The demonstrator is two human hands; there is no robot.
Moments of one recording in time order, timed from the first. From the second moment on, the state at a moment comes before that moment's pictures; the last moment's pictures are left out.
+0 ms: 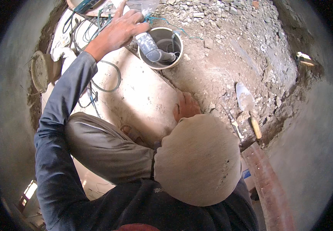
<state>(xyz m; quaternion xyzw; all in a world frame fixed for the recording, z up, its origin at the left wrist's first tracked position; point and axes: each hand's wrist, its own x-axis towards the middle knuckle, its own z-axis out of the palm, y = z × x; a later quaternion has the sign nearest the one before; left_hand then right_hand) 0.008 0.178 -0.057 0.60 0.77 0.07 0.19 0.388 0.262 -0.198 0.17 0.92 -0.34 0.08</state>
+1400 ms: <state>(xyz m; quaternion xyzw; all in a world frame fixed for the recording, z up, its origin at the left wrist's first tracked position) -0.040 0.148 -0.119 0.70 0.69 0.14 0.12 0.383 0.250 -0.209 0.23 0.92 -0.32 0.08</state>
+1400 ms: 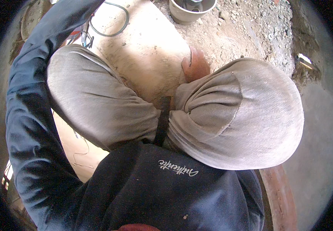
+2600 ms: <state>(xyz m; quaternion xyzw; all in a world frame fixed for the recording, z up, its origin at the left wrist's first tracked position) -0.020 0.149 -0.093 0.73 0.67 0.13 0.01 0.391 0.259 -0.212 0.20 0.92 -0.33 0.06</state>
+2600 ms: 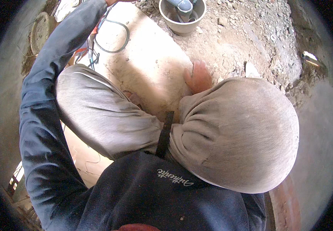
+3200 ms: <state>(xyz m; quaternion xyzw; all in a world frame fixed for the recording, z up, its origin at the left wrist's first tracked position) -0.023 0.137 -0.089 0.74 0.67 0.10 0.00 0.385 0.253 -0.203 0.22 0.91 -0.35 0.08</state>
